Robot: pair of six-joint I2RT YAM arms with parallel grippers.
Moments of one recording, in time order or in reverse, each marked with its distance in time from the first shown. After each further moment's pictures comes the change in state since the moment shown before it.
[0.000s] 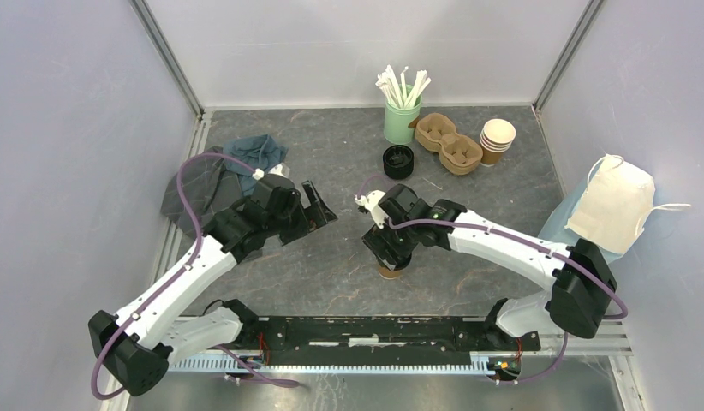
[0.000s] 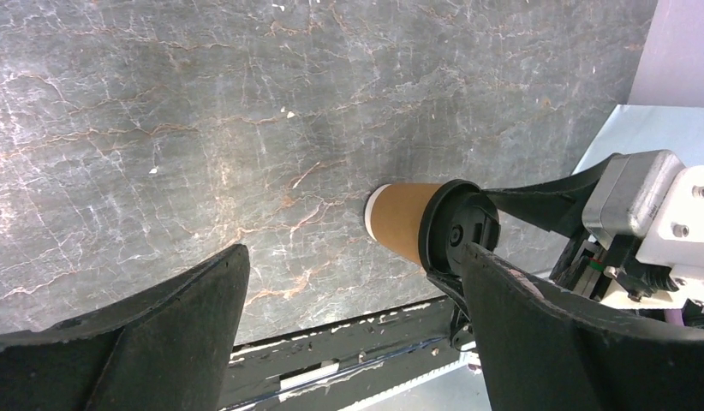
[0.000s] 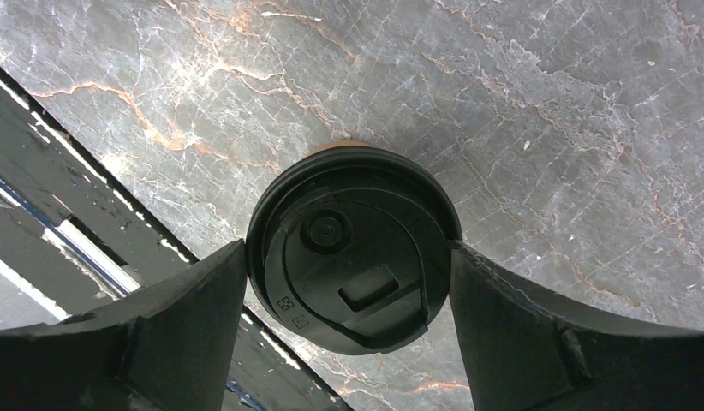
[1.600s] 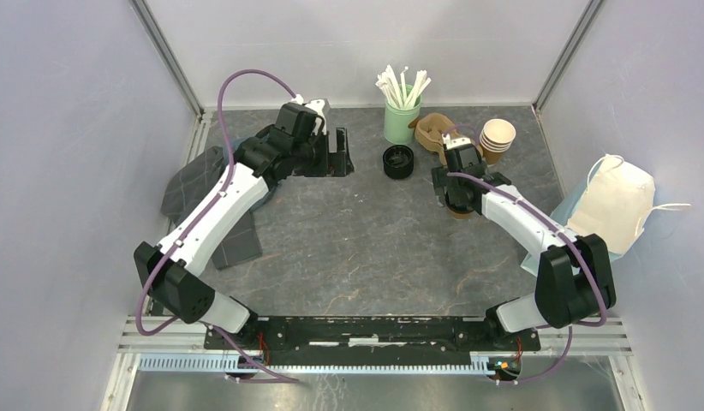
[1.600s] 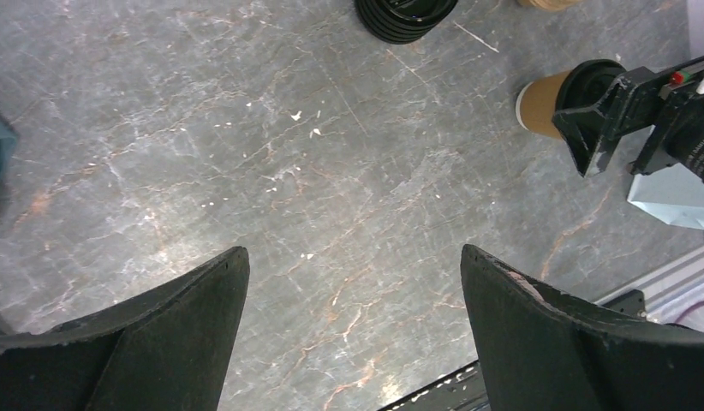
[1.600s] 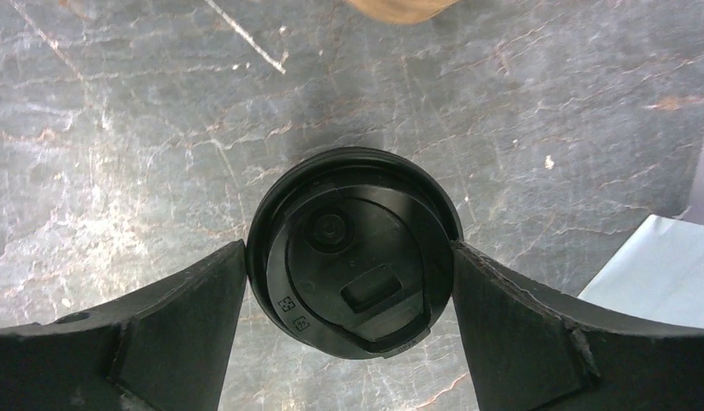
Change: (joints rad) left arm 0.073 0.479 0.587 -0.069 0.072 0.497; right arm -0.555 0.046 -0.045 0.225 0.412 0.027
